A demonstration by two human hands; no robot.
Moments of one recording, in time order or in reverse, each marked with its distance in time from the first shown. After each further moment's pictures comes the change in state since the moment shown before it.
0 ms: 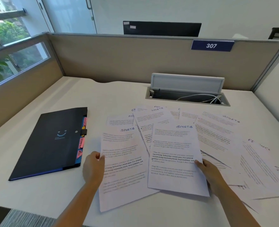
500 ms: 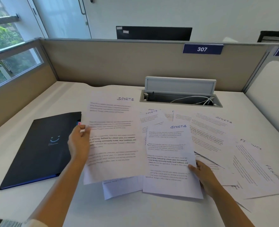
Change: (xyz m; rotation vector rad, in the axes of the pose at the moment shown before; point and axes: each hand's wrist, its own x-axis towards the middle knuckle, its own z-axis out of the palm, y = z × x) left_hand 0.040 0.067 -0.044 -0.342 0.191 0.183; right_hand -0.002 0.002 -0.007 -0.029 -0.113 -0.065
